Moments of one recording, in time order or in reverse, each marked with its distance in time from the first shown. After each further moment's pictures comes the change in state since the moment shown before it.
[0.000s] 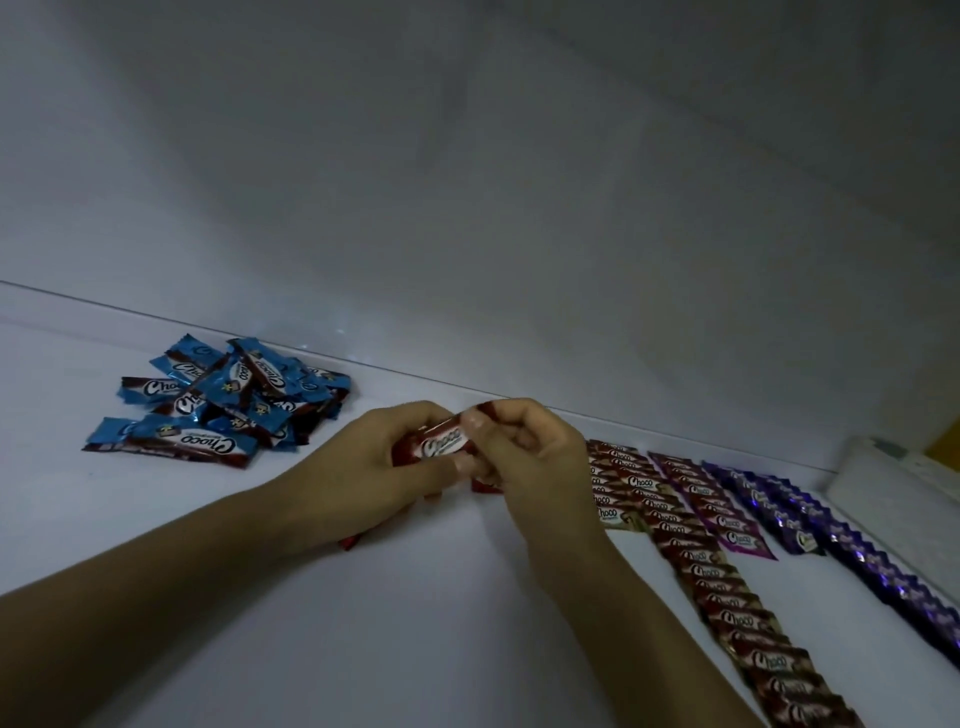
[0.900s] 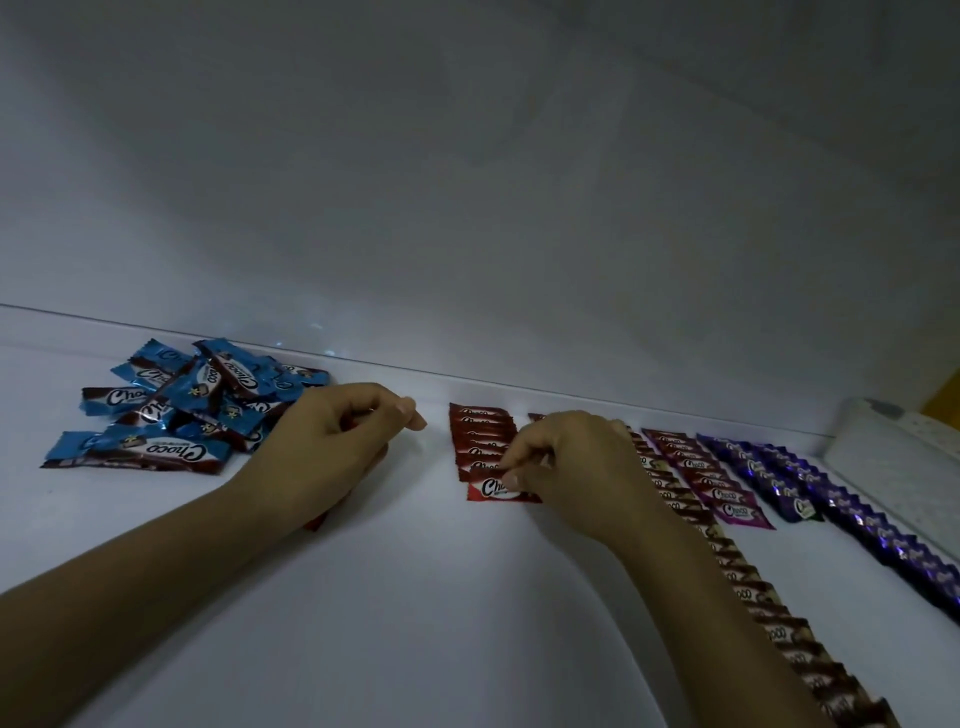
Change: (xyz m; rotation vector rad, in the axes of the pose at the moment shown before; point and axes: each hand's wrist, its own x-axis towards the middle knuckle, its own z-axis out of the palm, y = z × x) left_hand 0.009 -0.019 -0.006 0.012 0.244 -0.069; right_hand 0.019 0.003 -0.059 -1.151 -0.165 -0.072
